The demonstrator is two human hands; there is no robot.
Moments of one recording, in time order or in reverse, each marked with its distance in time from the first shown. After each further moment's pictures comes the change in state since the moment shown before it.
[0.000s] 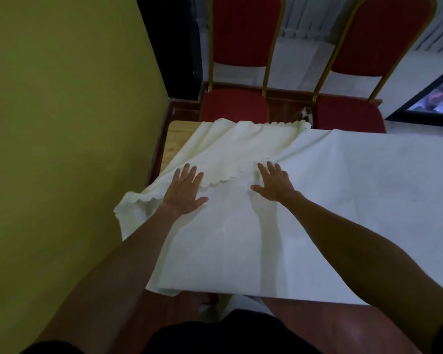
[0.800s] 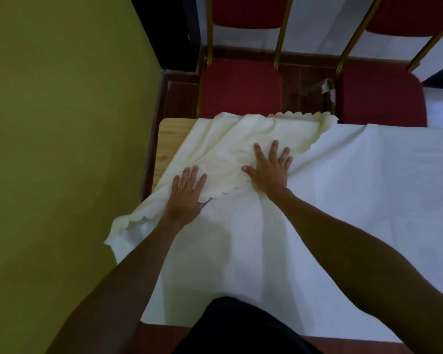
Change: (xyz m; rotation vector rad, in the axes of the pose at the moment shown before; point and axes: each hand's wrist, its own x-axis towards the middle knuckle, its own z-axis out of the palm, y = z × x) left_hand 0.083 -0.034 0.076 -0.101 0.133 0.011; right_hand 0.129 -0.025 0.018 0.182 0.073 0.214
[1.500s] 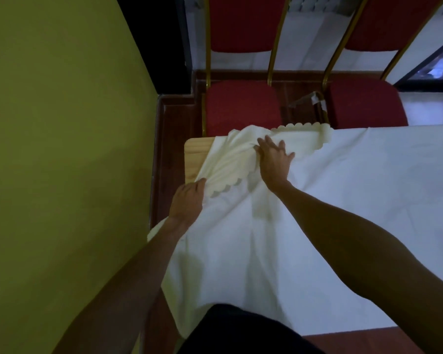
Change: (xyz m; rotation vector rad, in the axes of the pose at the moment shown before) left_hand 0.011 -0.094 -0.055 -0.050 0.193 0.110; right_hand 0.009 -0.110 -0.038 0.120 0.366 0.083
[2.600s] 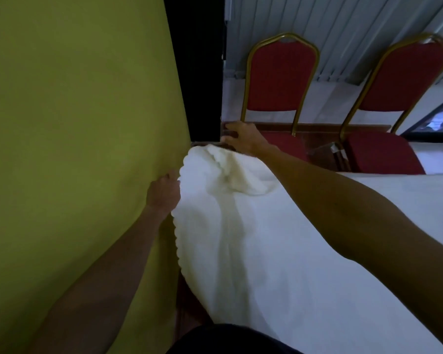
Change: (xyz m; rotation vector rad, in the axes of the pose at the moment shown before) left_hand 0.022 -0.231 -0.167 0.098 -0.017 -0.311; right_hand 0.093 -0.299 -0.093 0.191 -0.265 -0.325
